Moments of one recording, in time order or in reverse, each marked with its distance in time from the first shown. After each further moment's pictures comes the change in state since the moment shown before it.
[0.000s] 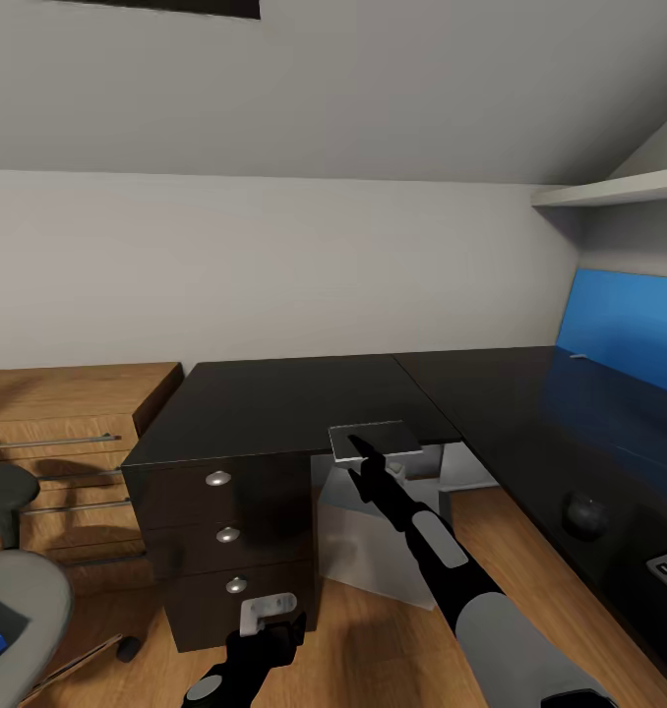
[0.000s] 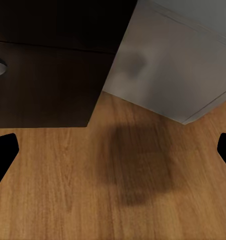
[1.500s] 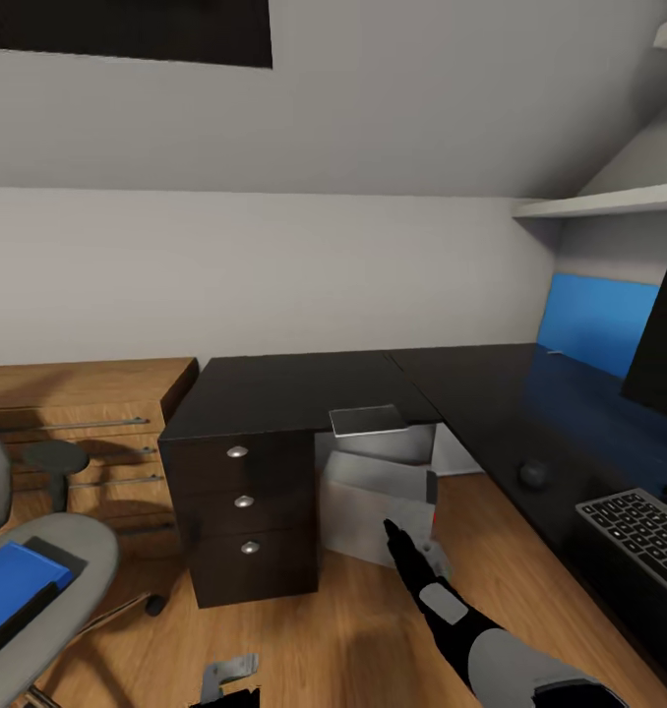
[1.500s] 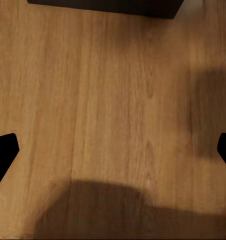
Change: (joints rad) left arm 0.000 -0.002 0.091 0.344 -0.003 -0.006 0.006; right arm 0.001 -0.031 0.000 0.453 0.197 -0.464 -0.117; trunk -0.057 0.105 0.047
